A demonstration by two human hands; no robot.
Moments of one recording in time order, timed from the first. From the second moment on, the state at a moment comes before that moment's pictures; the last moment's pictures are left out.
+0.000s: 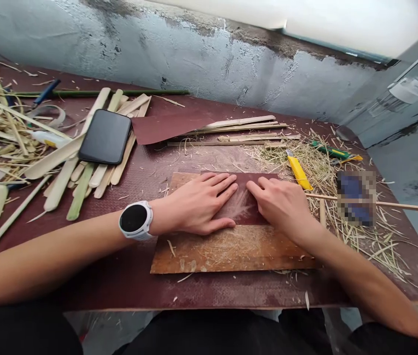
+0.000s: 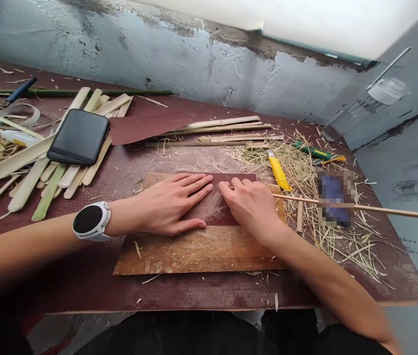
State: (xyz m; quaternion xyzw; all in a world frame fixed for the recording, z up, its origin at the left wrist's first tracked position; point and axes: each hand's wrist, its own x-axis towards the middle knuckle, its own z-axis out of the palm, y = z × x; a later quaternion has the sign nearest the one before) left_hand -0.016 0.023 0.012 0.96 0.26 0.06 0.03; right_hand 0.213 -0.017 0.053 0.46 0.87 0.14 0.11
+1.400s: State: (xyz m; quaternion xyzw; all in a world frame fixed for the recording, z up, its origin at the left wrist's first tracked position) left_hand -0.022 0.024 0.027 0.96 0.28 0.03 -0.01; right_hand 0.215 -0.013 0.054 0.43 0.90 0.05 0.11
